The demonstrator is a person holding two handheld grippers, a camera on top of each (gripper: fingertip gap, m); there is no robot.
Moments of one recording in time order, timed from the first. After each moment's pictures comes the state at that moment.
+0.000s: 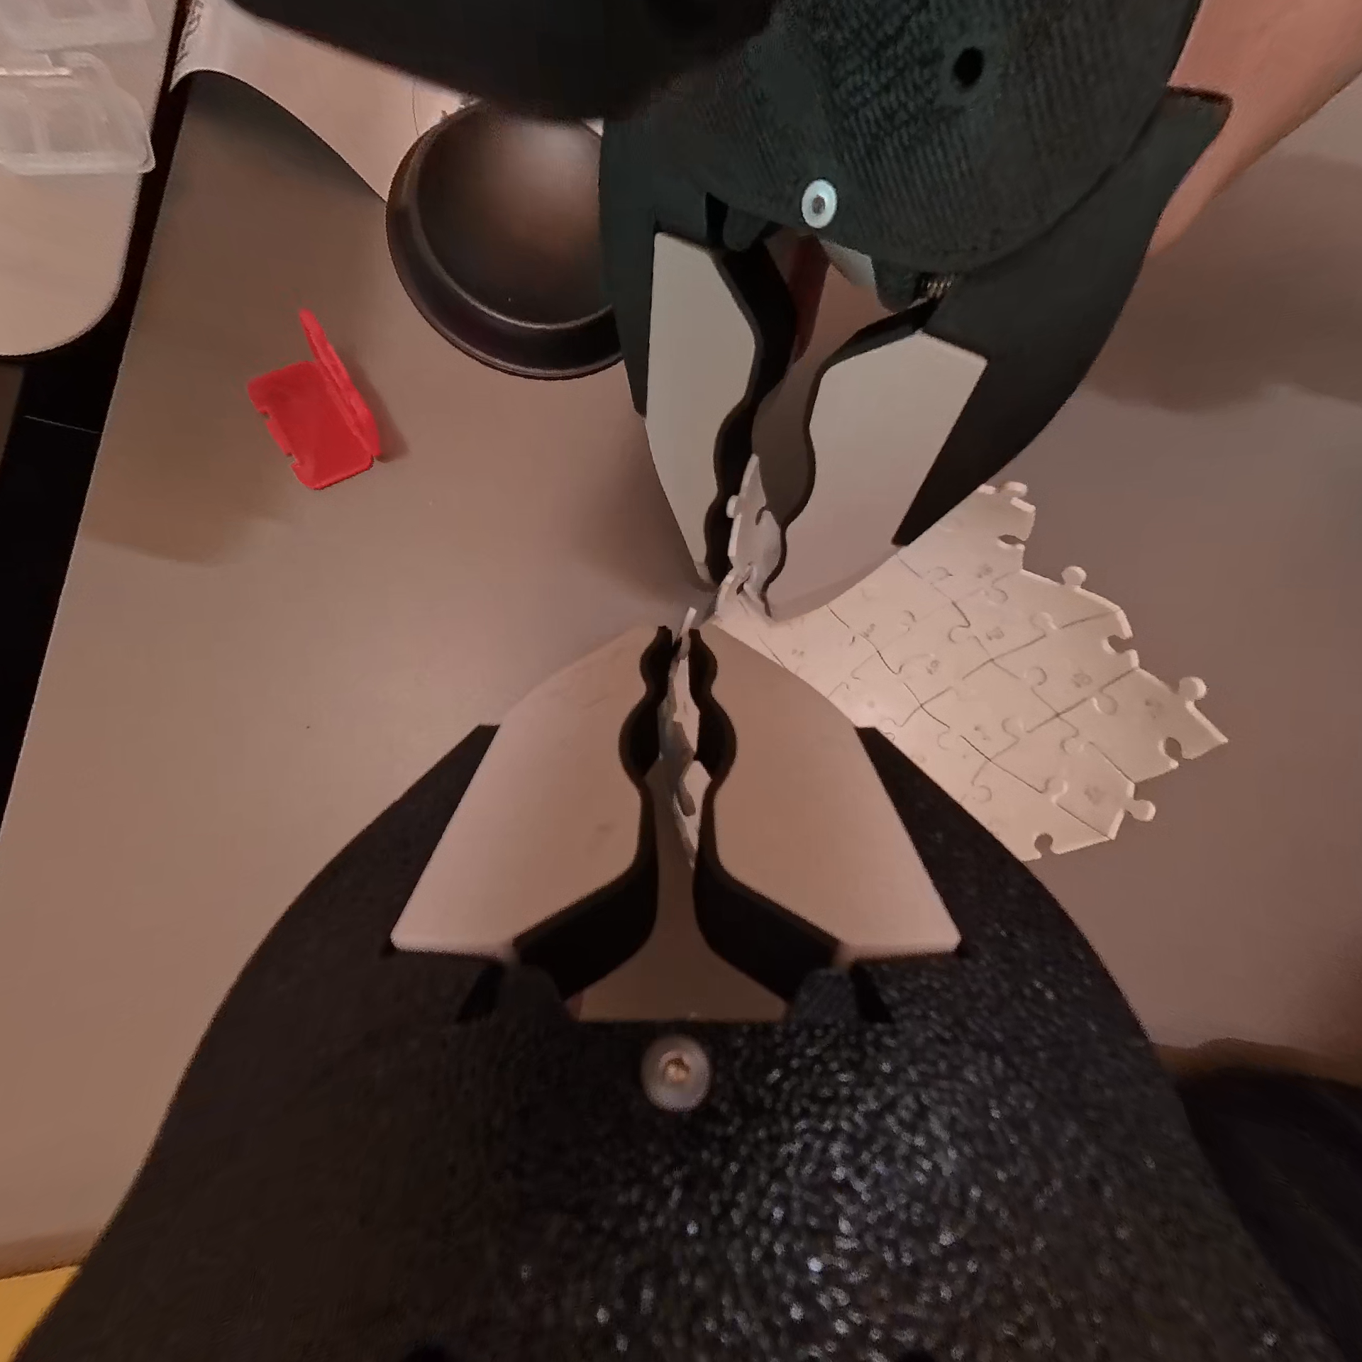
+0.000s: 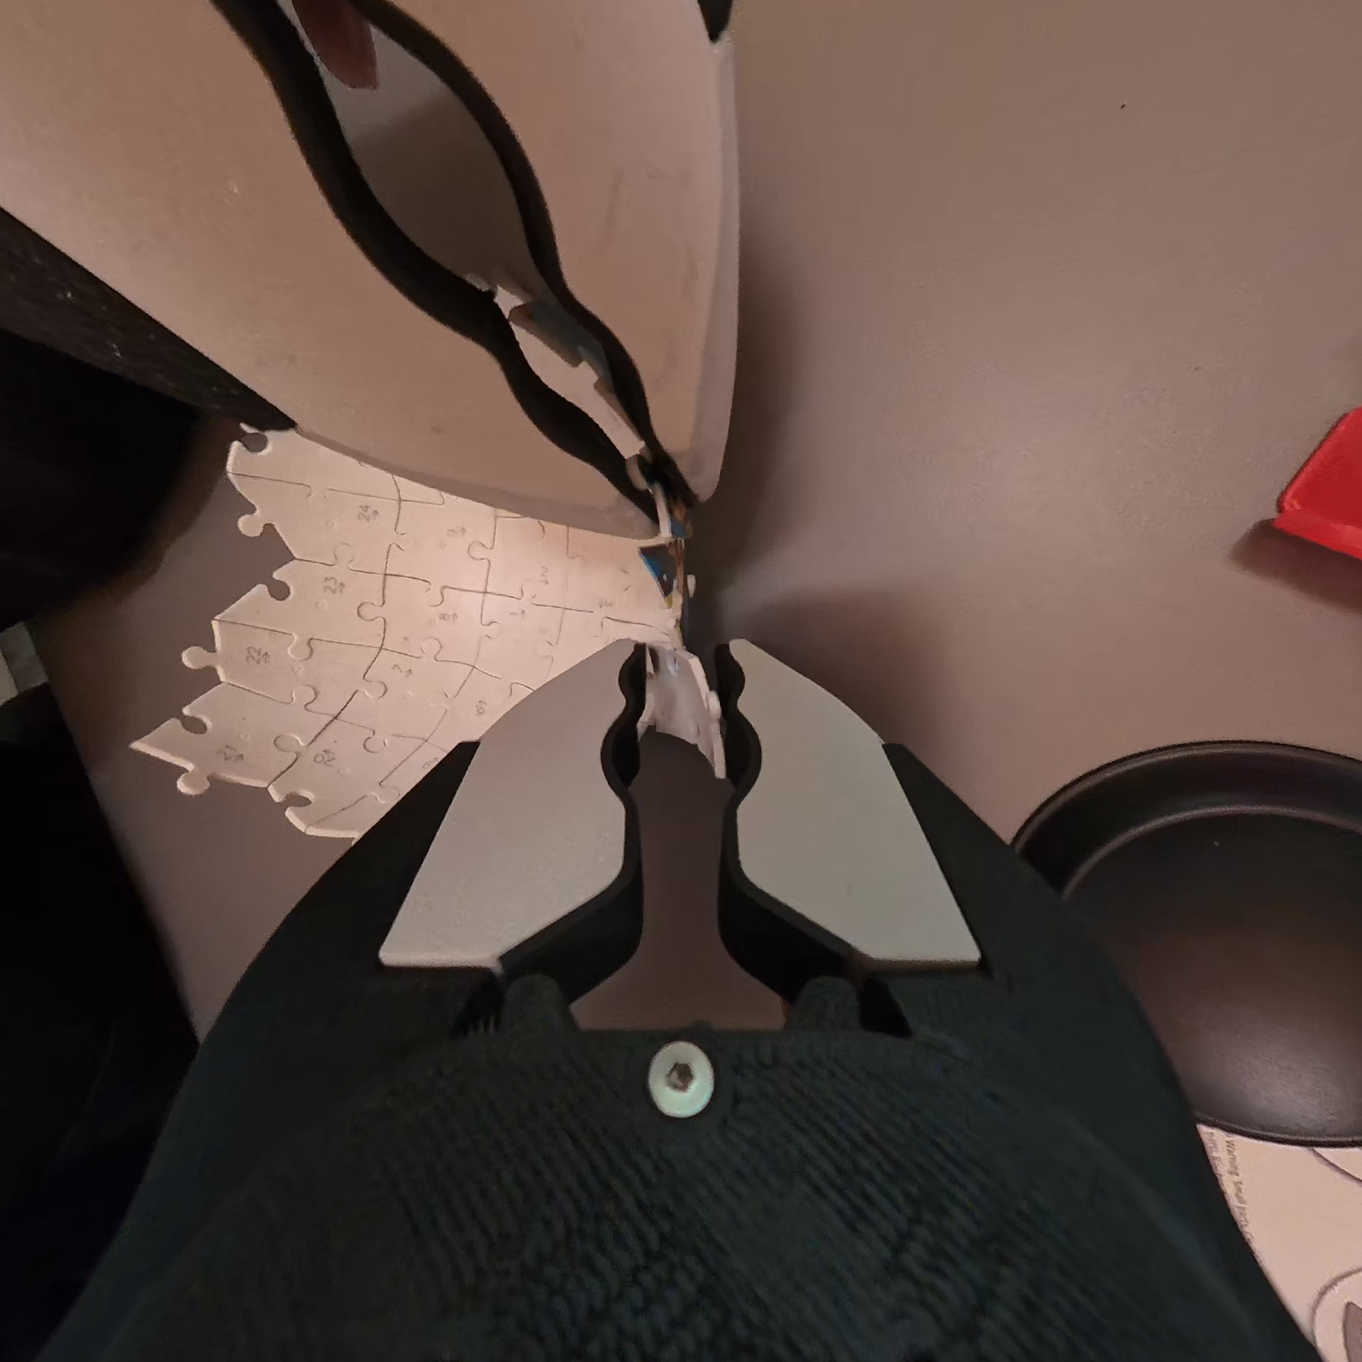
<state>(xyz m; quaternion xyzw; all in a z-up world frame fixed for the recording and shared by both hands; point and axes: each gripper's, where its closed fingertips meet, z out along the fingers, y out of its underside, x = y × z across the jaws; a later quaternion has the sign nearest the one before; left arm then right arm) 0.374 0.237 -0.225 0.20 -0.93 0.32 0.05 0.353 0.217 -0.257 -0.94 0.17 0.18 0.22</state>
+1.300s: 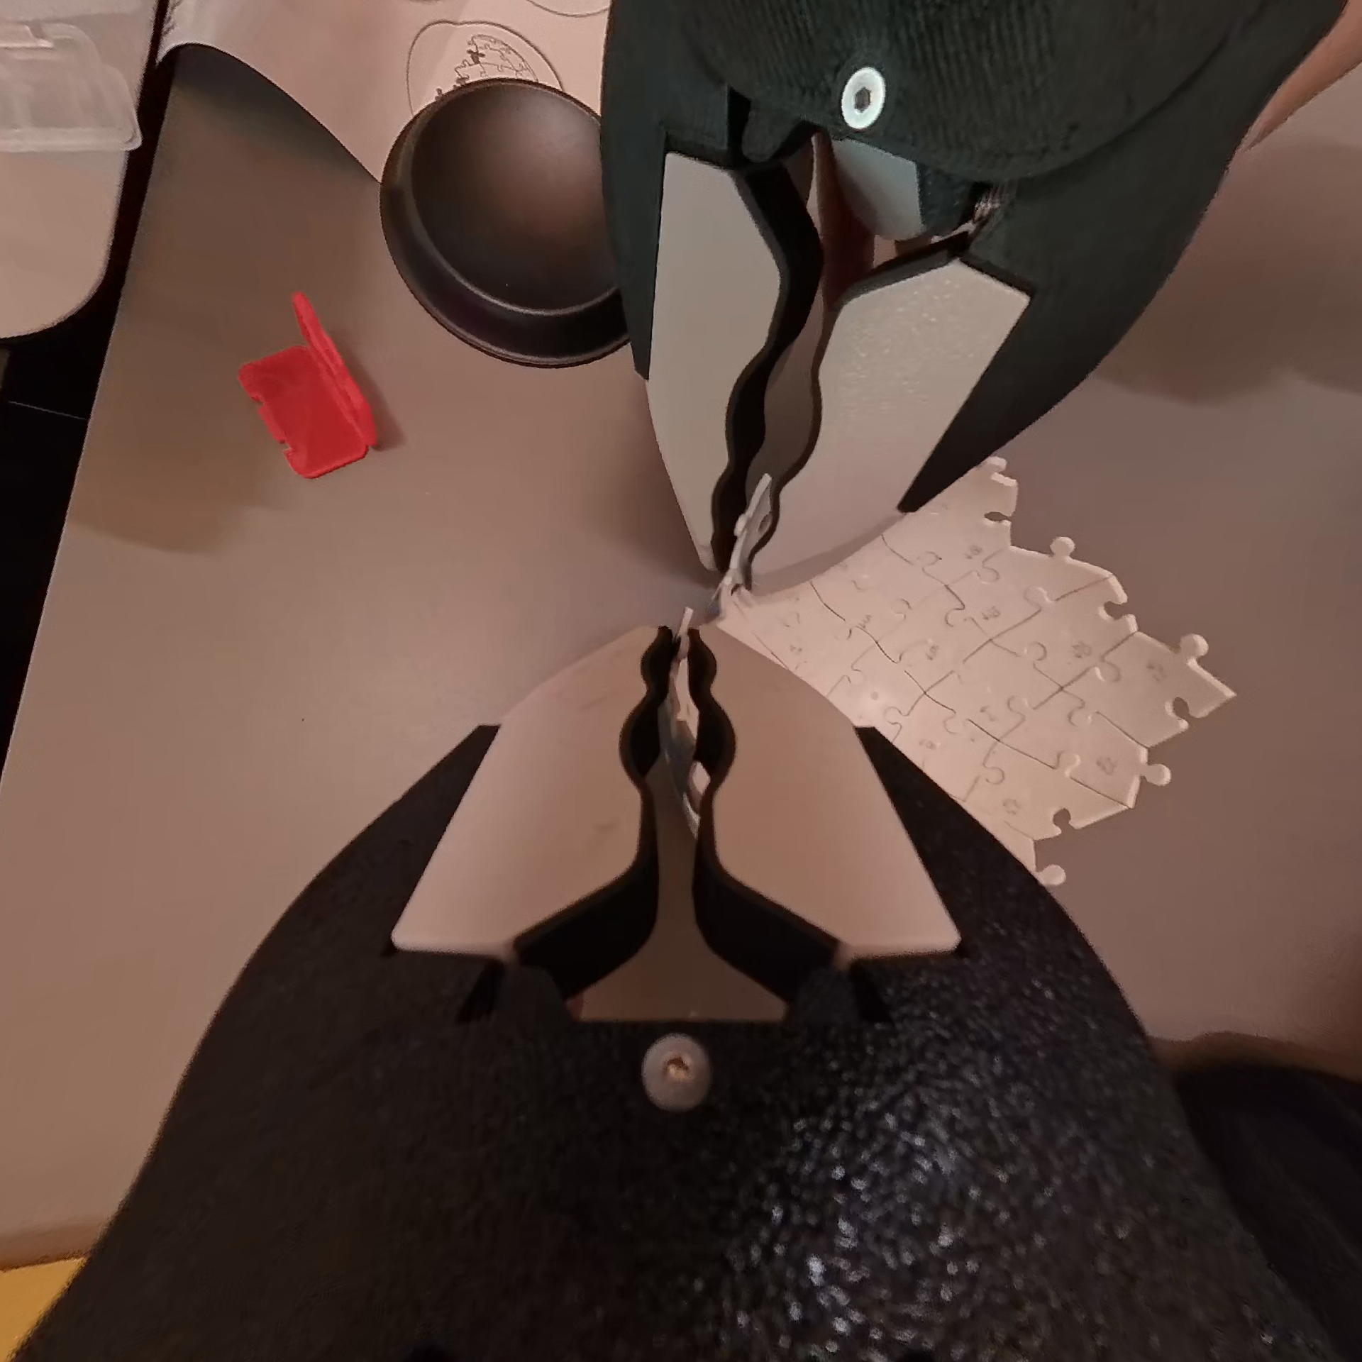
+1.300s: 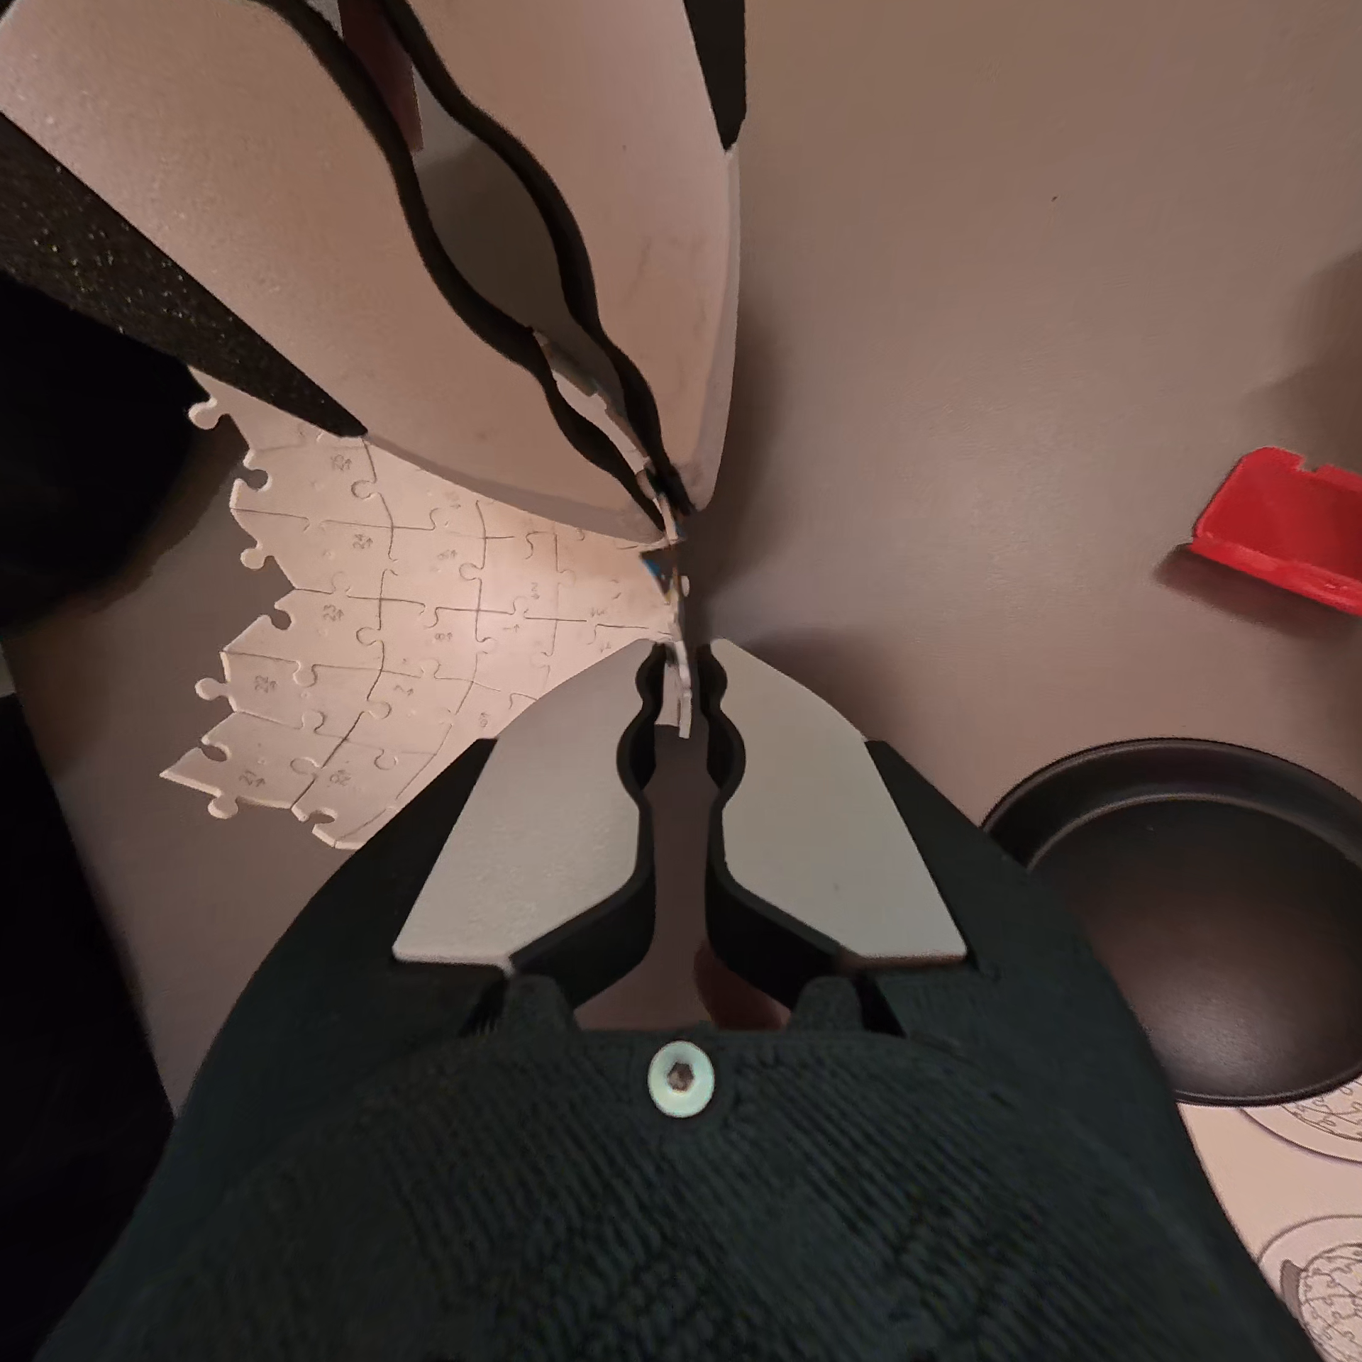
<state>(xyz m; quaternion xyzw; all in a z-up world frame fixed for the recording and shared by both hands) 0.374 0.238 -0.227 0.20 -0.93 0.31 0.05 0.360 0.218 -0.247 -0.94 0.16 0.15 0.24</state>
